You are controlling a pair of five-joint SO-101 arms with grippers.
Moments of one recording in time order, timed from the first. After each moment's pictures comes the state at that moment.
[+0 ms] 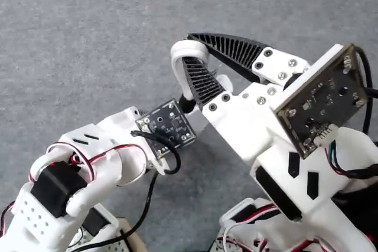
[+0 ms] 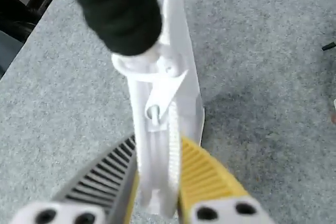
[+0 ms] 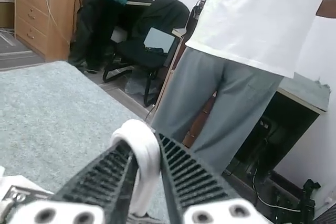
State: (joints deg) left arm 34.0 -59.8 25.2 82.1 -27.4; right arm -34.3 -17.1 -68.1 100.6 17.7
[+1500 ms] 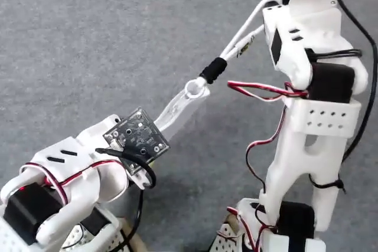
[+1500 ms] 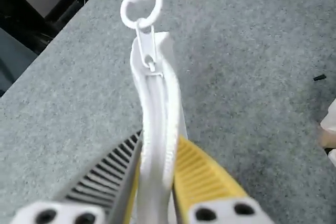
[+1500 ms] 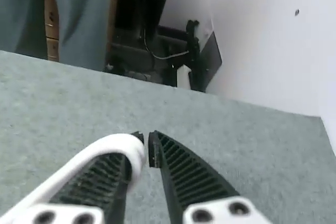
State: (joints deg) left arm 34.0 -65.9 19.9 88.3 -21.8; right arm 8.0 -17.1 -15.3 66.2 17.7
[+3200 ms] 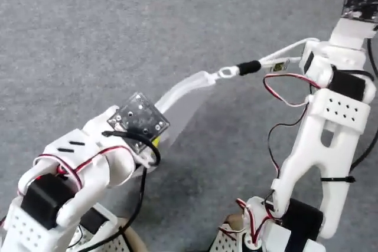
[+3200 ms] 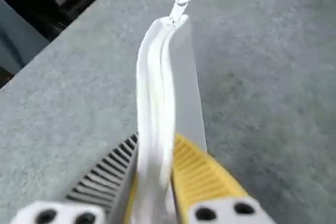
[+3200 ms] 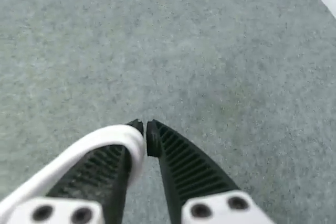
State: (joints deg) left arm 28.0 -66.2 31.2 76.4 -19.6; right arm 24.4 -17.0 12.5 50.9 7.3
